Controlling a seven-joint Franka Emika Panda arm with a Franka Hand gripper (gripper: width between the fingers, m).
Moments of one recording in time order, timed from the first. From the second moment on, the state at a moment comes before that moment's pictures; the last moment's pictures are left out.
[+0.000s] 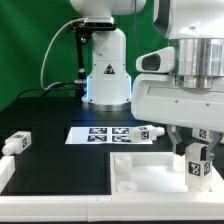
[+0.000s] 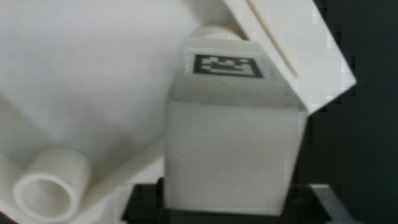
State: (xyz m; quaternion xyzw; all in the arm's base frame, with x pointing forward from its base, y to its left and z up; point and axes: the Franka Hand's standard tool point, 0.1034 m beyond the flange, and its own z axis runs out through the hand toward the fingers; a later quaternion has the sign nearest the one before) arm 0.654 0.092 0.086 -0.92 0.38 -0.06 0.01
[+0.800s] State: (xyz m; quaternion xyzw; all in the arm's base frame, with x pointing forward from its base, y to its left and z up) arm 0.638 0.090 0.082 -0.71 0.70 -0.03 0.06
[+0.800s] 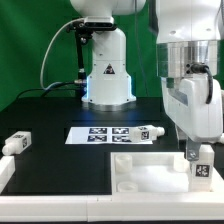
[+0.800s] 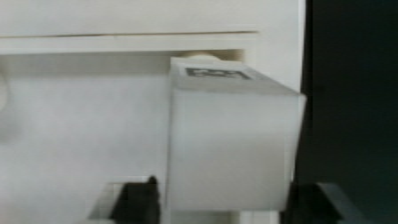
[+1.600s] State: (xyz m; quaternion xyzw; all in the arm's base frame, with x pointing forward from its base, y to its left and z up) arm 0.644 0.110 0.082 -0.93 0.37 -0.05 0.05
